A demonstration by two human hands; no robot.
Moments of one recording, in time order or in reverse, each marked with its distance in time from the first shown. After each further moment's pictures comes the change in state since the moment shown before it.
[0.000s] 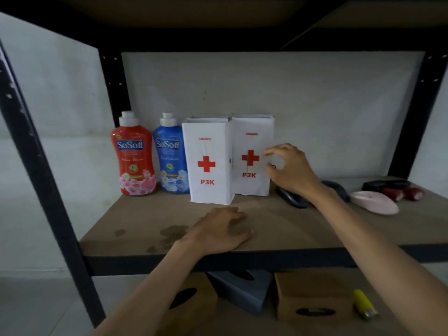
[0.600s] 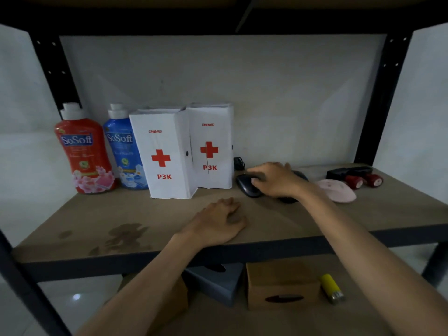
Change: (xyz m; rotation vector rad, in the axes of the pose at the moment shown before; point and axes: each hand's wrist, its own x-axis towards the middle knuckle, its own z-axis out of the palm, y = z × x) left_hand 0.048 0.067 0.045 0.007 -0.062 -0.020; right_hand -0.020 0.073 -0.025 -0.233 -0.452 0.091
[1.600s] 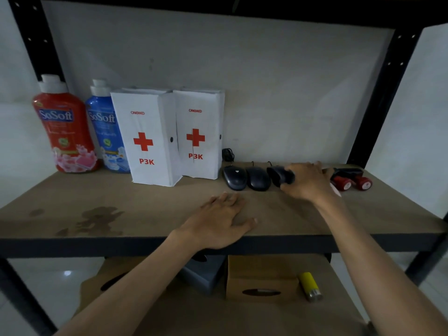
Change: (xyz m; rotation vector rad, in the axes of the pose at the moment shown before) left_hand 0.005 0.042 0.025 0.168 -0.067 0.091; right_hand -0.025 0.092 0.000 -0.103 0.101 0.338
